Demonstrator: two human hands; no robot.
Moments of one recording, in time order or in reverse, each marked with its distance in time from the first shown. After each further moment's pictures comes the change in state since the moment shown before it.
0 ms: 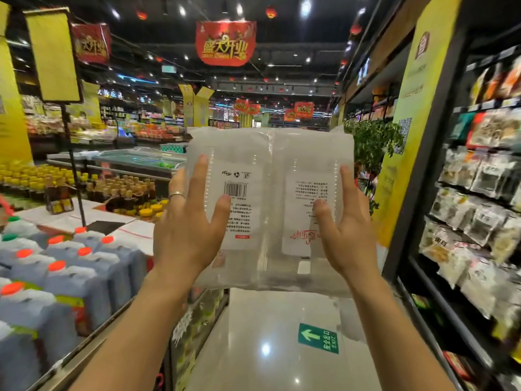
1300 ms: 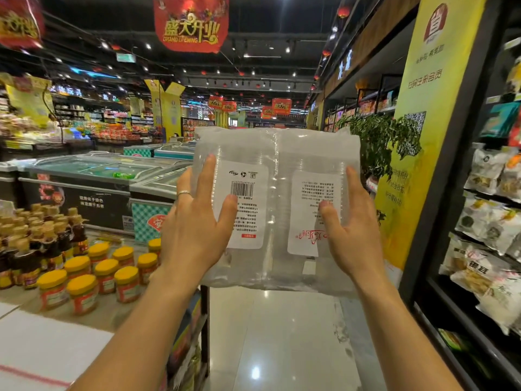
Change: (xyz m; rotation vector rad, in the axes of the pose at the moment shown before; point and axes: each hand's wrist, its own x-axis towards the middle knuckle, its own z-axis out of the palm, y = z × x) left_hand 0.357 -0.144 0.396 -0.064 -0.081 0.049; right_hand 0.337 0.261 0.321 -0.095 0.052 0.079
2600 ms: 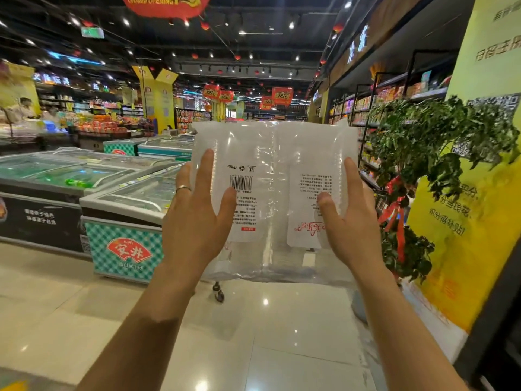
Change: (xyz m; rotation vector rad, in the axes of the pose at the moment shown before) left_hand 0.437 -0.147 0.488 -0.012 -0.032 -0.052; right_hand 0.451 0.318 0.387 -0.012 -0.010 0.036
